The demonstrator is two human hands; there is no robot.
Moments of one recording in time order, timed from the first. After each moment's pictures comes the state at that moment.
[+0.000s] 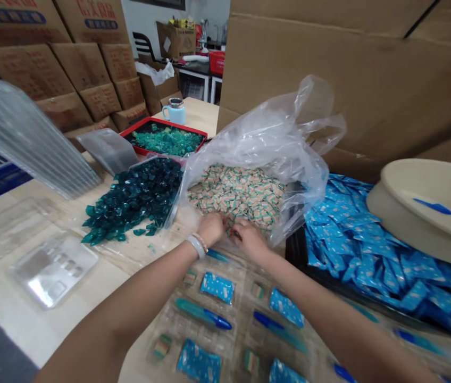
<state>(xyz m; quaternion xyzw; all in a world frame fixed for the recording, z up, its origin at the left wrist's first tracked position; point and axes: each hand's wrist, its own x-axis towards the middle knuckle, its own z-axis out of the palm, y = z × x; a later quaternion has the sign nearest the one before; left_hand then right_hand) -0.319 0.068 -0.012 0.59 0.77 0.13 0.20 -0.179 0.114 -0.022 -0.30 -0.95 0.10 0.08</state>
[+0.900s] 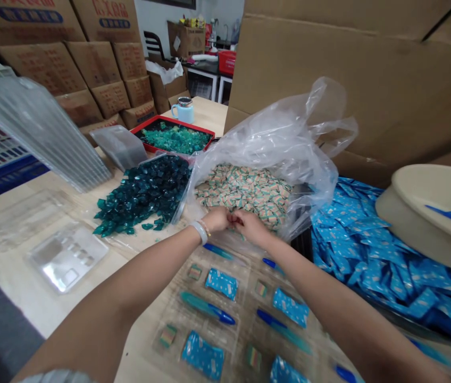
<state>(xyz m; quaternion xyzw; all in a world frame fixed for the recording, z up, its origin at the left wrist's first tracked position) -0.337 0.084 -0.009 0.63 0.70 0.13 0.31 -0.200 0.145 -0.024 -0.25 -0.92 0.27 0.11</state>
